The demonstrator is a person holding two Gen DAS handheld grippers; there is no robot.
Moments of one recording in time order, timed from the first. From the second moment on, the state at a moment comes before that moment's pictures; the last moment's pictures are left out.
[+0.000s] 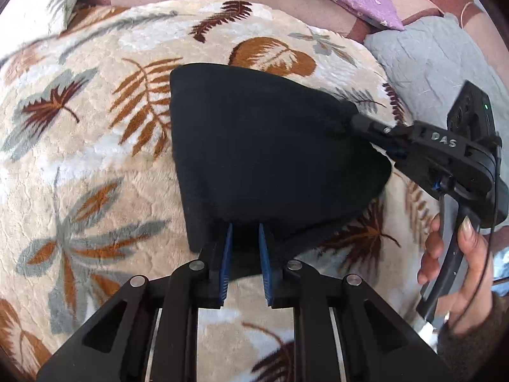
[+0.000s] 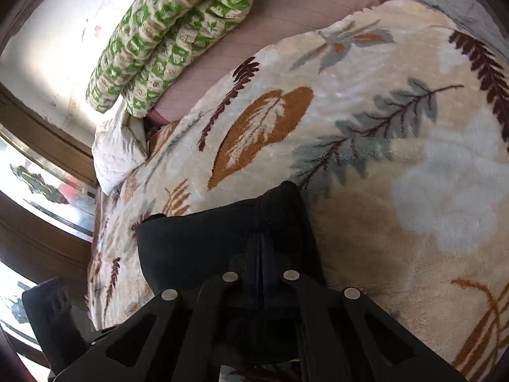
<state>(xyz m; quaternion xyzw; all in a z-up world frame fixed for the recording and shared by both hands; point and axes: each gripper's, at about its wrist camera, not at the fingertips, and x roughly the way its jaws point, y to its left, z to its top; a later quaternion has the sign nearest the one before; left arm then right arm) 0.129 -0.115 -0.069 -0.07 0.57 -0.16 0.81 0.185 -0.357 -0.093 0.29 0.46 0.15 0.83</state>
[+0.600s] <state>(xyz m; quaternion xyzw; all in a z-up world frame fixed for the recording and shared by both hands) 0.165 -0.045 -0.066 -0.22 0.60 -0.13 0.76 0.152 -0.364 -0.084 0.30 0.48 0.22 0.80</state>
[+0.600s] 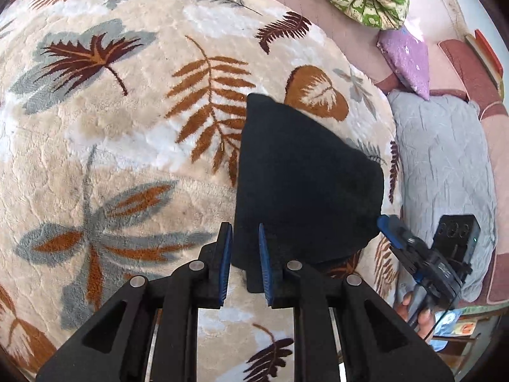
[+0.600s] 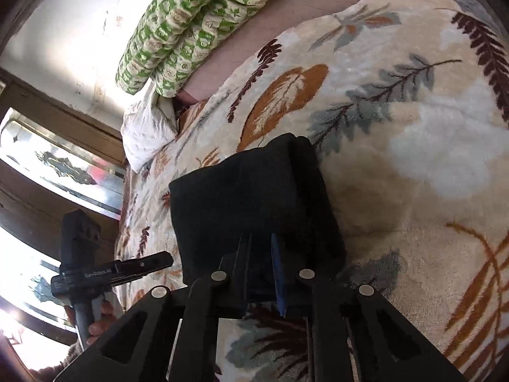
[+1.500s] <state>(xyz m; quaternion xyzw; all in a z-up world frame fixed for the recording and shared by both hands) 0.197 -0.089 -0.090 -0.14 0.59 -0.19 0.77 0.205 -0.367 -0.109 0.24 0.52 0.27 0.77</state>
